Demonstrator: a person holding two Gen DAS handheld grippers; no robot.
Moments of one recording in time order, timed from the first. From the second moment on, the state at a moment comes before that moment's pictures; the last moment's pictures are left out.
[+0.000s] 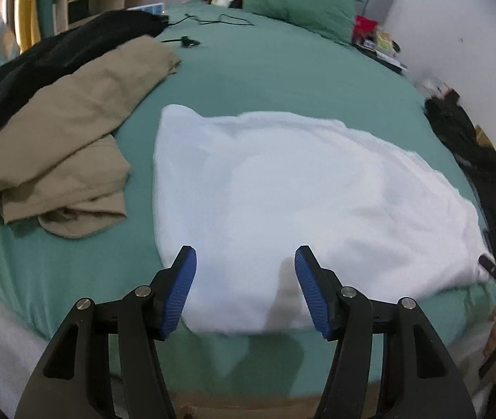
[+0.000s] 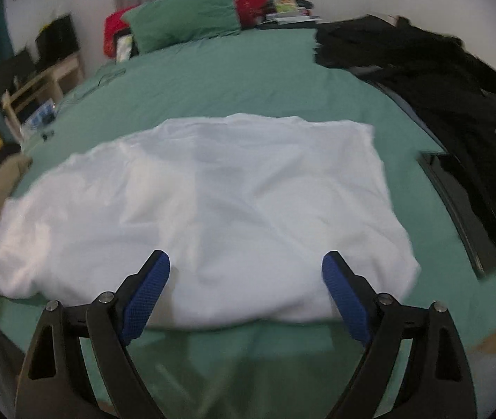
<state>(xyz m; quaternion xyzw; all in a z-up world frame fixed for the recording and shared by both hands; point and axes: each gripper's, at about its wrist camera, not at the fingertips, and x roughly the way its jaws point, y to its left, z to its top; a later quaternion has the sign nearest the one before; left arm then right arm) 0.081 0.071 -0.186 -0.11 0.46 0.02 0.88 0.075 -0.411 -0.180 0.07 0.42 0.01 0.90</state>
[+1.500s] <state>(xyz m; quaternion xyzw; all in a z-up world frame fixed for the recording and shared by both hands) 0.116 -0.054 -0.182 -0.06 0.46 -0.06 0.88 0.087 -0.426 -0.212 0.23 0.42 0.05 0.87</state>
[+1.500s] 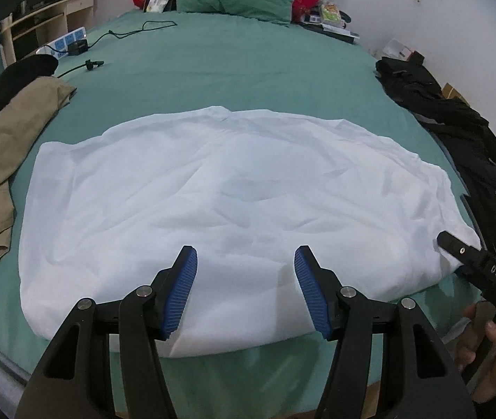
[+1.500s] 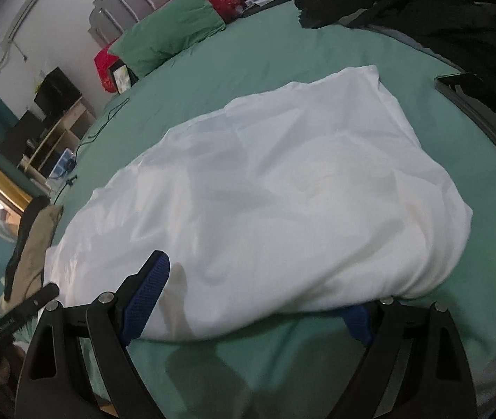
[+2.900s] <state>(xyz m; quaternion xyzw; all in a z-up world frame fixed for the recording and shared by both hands) 0.152 -0.192 -0.205 0.03 0.48 -0.13 0.87 0.133 -0.427 -0.178 0.26 0.38 0.13 0.88</state>
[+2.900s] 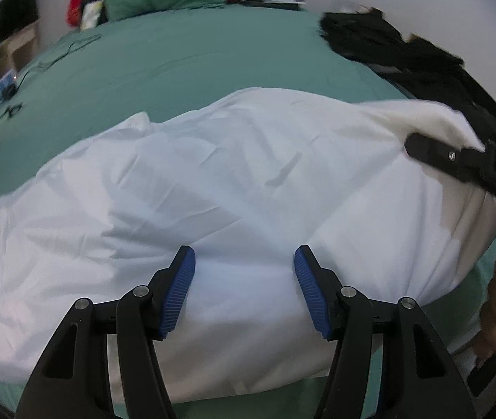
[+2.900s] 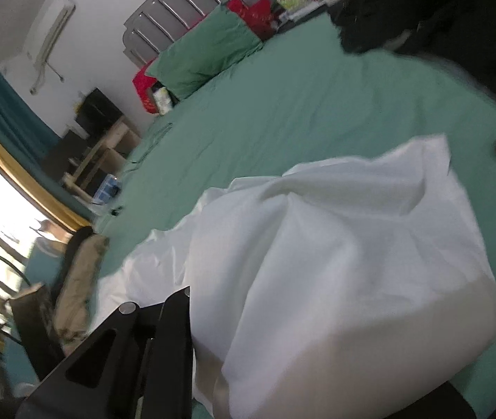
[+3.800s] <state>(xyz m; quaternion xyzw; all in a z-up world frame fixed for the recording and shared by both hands) 0.140 0.019 -0.145 -0.04 0.40 -0.07 0.91 0.139 -0.269 -0.100 -0.01 0.39 0.09 0.92</state>
